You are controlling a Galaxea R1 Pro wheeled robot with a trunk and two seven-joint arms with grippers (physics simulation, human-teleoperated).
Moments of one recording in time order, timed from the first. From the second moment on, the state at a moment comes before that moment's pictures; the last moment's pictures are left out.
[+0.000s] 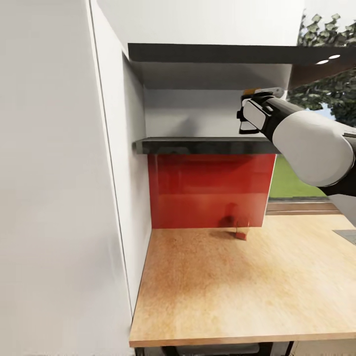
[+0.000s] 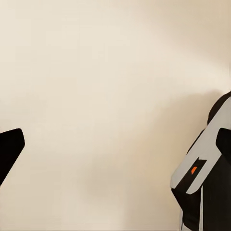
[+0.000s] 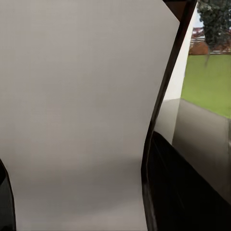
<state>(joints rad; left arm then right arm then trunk) 0.22 0.31 -0.02 -0.01 0.64 -0.32 -0.15 -1.94 0.04 -0.19 0.00 0.21 0.40 -0.41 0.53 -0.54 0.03</state>
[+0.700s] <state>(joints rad) 0.22 0.31 -0.02 -0.01 0.64 -0.32 -0.15 -1.94 0.04 -0.19 0.01 0.20 0.40 -0.41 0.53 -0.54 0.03</state>
